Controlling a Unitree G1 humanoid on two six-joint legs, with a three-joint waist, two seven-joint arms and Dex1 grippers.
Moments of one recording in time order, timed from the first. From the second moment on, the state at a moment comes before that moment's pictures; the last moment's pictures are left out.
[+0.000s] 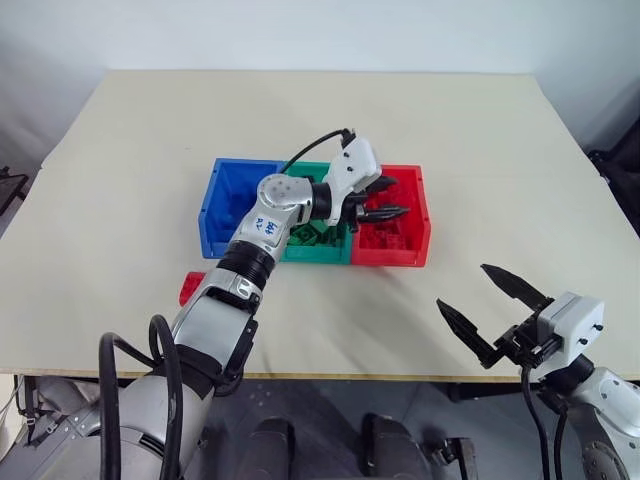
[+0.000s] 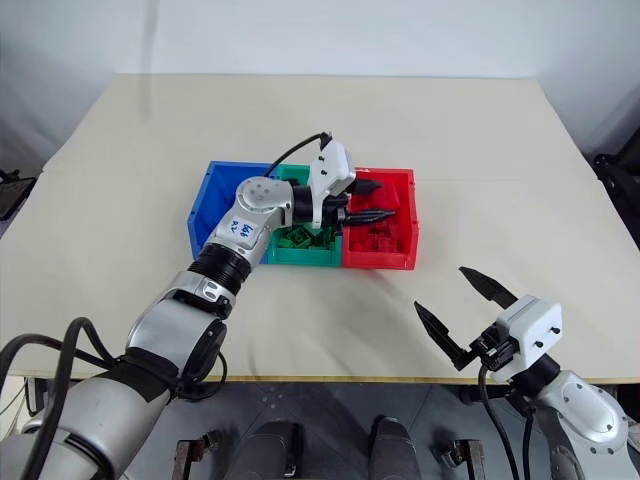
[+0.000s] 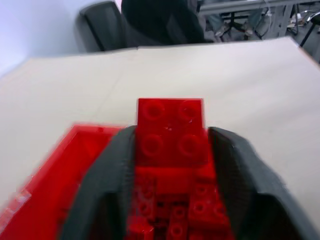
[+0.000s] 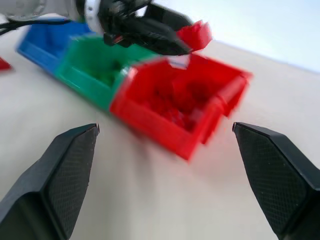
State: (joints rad) left arm -1.18 0.10 -0.17 0.98 -0.11 -0.13 -0.94; right arm 0.32 -0.47 -0.33 -0.59 0.46 0.08 0.67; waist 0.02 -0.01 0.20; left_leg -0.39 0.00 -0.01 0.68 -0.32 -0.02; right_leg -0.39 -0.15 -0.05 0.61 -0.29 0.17
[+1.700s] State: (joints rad) left arm 0.09 0.60 0.38 -0.48 -0.48 0.70 -0.39; right arm -0.25 -0.66 -0.01 -0.10 0.45 0.03 1.26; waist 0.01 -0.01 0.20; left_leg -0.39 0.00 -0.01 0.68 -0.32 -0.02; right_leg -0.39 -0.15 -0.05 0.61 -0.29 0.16
